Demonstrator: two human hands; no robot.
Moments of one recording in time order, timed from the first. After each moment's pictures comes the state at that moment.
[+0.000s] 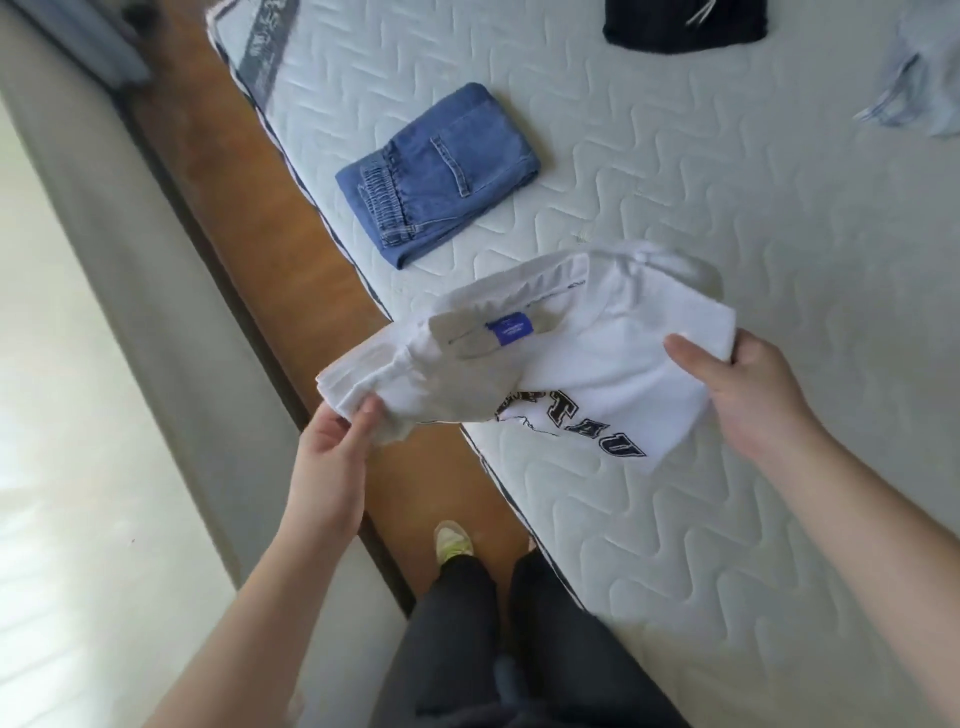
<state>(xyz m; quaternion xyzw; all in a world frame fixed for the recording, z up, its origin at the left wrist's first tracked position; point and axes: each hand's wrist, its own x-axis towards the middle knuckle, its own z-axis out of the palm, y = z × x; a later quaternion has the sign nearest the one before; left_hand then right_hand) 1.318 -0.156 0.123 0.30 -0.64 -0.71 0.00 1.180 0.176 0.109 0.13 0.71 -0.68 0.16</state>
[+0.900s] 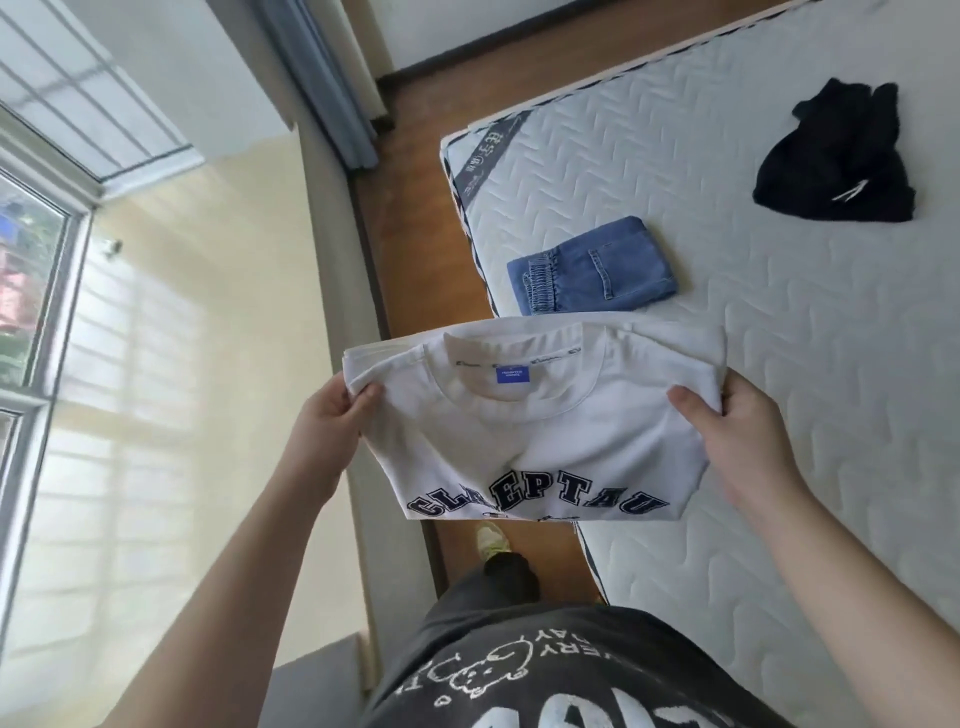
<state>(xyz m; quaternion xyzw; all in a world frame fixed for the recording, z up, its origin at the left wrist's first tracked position) 1.378 -0.292 0.255 0.37 -0.71 -0.59 0.10 1.197 0.054 0.212 -0.04 0.78 -0.60 0.15</state>
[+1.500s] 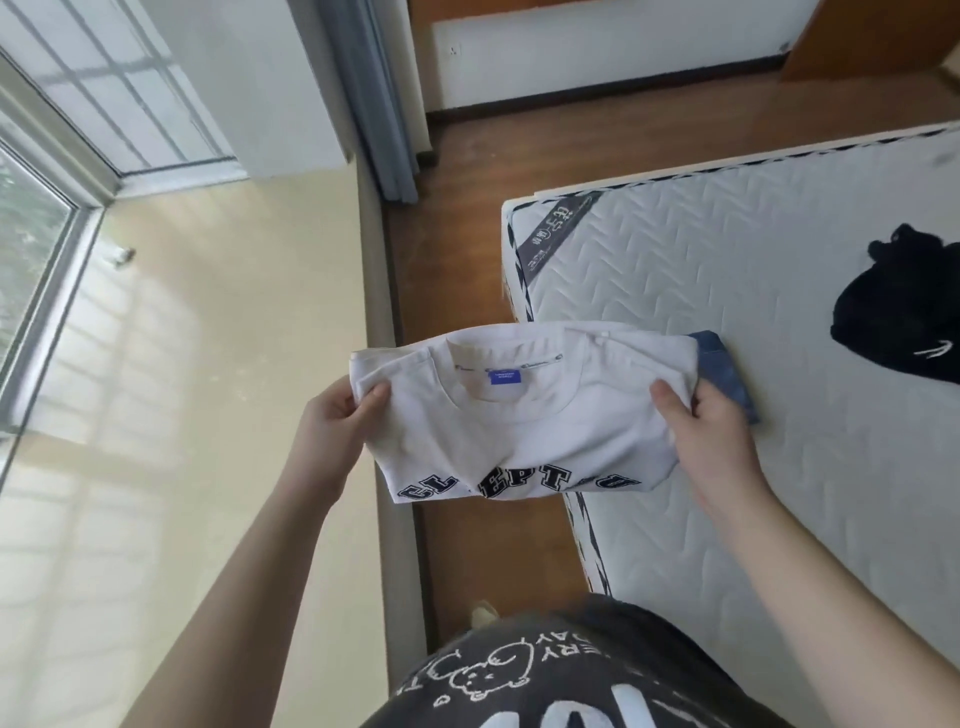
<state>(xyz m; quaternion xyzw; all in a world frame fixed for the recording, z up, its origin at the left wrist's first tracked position) 1.305 -0.516 0.261 0.36 -0.68 -0.62 0.14 1.097 -0.224 0.240 -0.08 0.79 -0.59 0.15</state>
